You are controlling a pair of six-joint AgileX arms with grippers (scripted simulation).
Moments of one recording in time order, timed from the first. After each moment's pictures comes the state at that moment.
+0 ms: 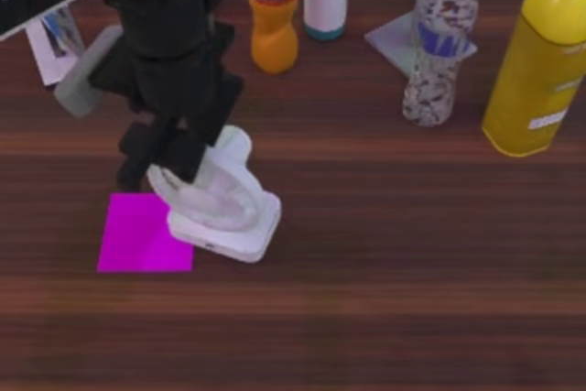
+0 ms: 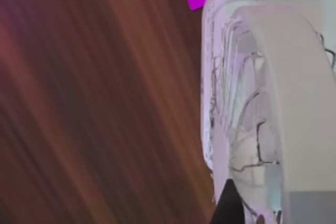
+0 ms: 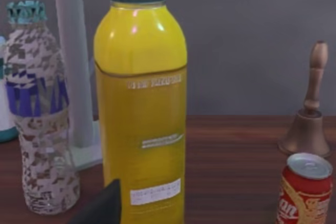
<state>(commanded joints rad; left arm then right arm) -0.55 1.88 1.71 -1.39 0.00 -1.72 0.00 0.00 0.00 0.00 0.00 0.00</state>
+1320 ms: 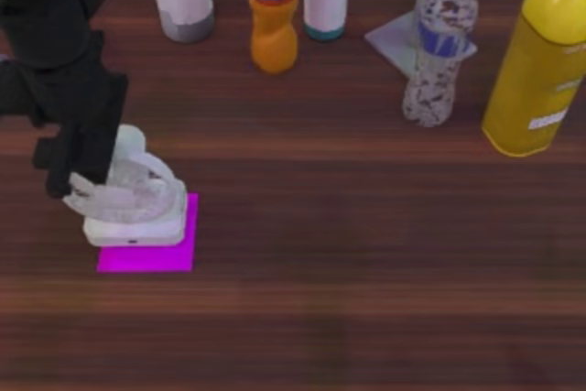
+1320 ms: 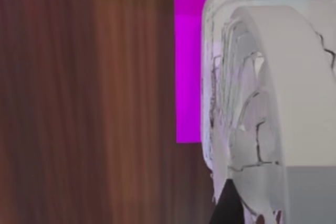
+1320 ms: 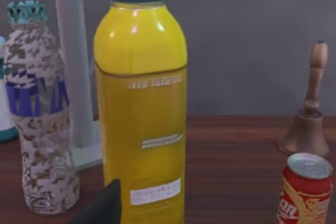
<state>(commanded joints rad) -0.29 1.82 1.51 -1.26 0.00 -1.84 0.00 0.00 0.00 0.00 0.00 0.00</state>
